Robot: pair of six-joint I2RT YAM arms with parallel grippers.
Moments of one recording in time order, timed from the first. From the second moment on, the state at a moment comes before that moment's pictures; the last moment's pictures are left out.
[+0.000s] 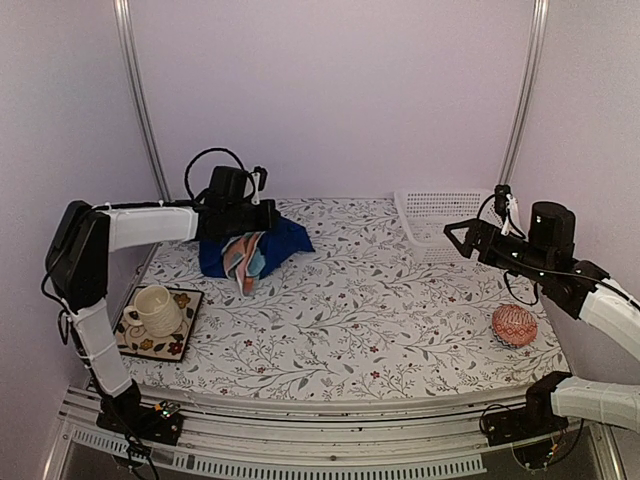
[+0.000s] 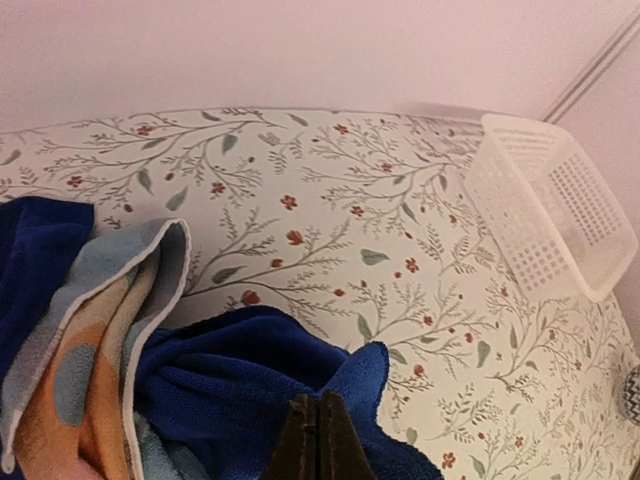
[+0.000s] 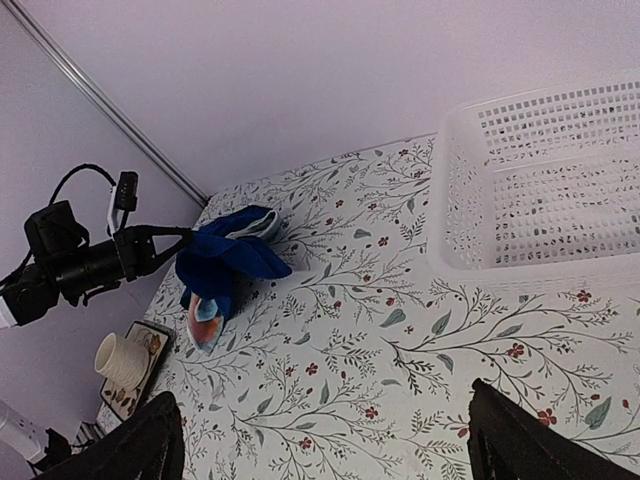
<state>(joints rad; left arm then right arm) -0.48 1.85 1.32 0.01 0.05 -0.36 0.37 0.89 0.69 -0.10 -0.21 0.52</state>
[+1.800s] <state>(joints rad) -0.66 1.78 1.57 0.07 -0.05 -0.04 0.37 0.92 0.69 -0.06 -0.25 0.49</state>
